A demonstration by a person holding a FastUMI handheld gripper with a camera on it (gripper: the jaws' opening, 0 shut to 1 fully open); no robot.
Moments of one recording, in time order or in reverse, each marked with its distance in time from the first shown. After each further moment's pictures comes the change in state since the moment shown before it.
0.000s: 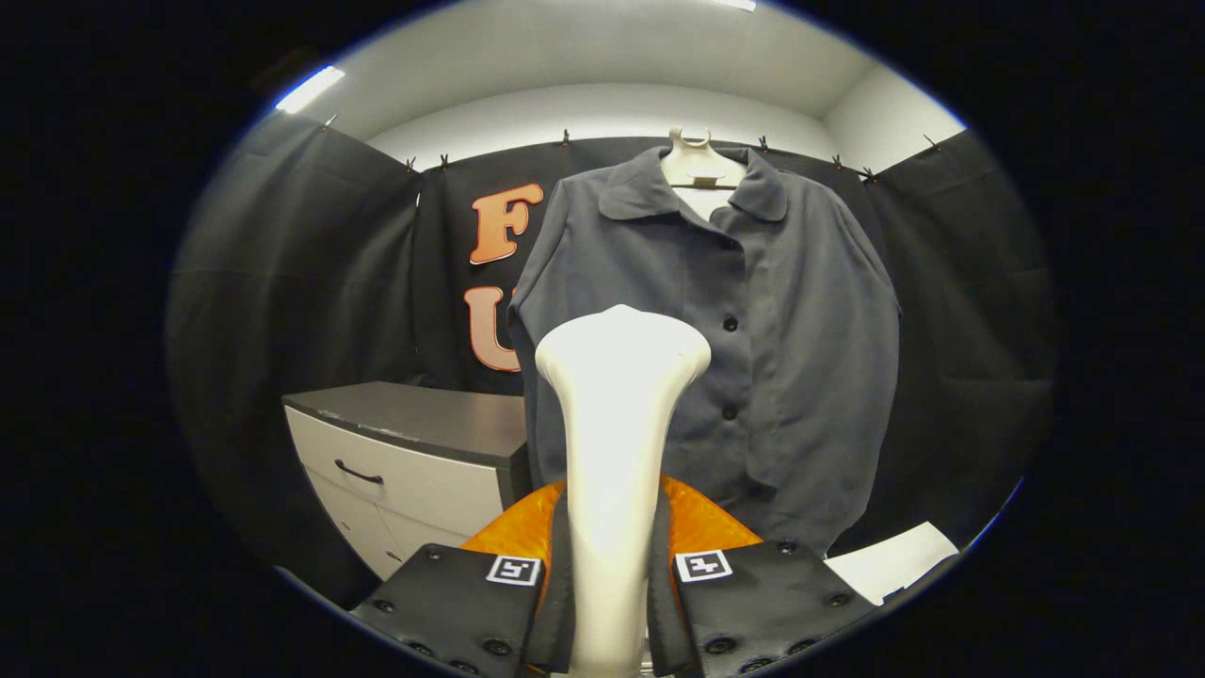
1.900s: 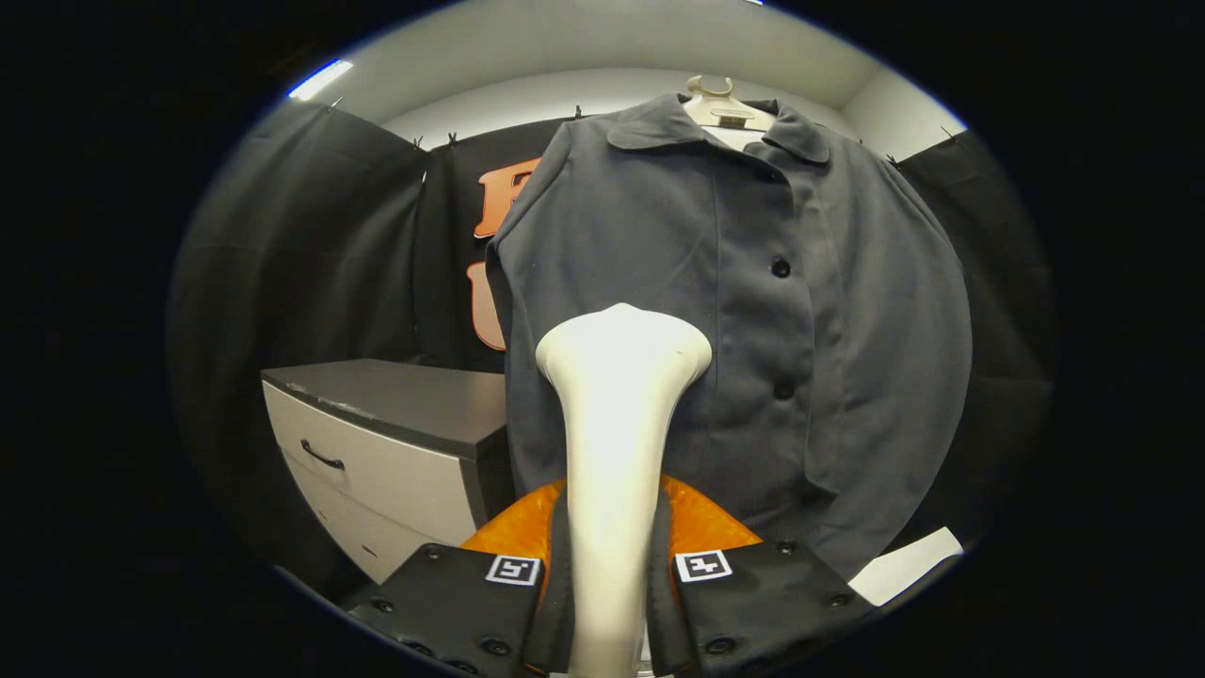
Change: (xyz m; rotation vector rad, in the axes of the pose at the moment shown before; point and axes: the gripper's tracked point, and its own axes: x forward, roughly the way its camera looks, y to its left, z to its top) arm 0.090 0.011 -0.075 -0.011 0.049 0.056
